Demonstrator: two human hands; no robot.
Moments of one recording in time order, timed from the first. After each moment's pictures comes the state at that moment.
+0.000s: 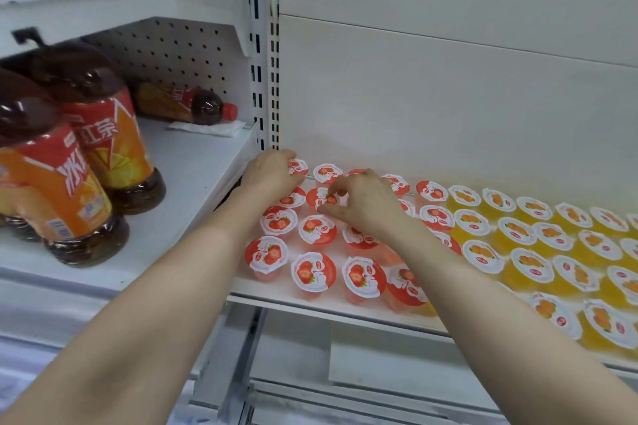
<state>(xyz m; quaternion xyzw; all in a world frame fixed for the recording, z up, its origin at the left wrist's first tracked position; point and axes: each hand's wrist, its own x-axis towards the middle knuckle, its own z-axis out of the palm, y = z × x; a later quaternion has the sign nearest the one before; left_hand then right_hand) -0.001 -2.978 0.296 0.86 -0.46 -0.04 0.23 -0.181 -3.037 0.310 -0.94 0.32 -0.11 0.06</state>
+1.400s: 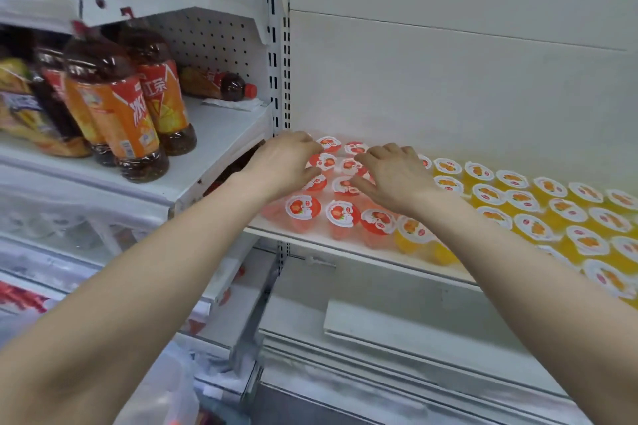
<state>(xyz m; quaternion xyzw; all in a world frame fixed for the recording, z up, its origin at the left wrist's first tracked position) -0.103 -2.881 0.339 0.78 -0.60 0.08 0.13 -0.277 -3.014 0.334 -0.96 0.24 -0.06 -0.11</state>
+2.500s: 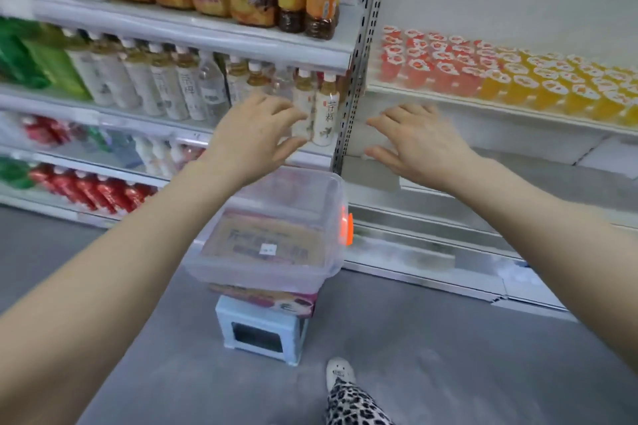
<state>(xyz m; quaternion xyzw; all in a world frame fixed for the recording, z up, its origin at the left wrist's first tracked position) -0.077 -2.411 0.299 0.71 -0.66 0.18 0.16 -0.295 -2.576 0.318 -0.96 0.19 -0.08 -0.16</state>
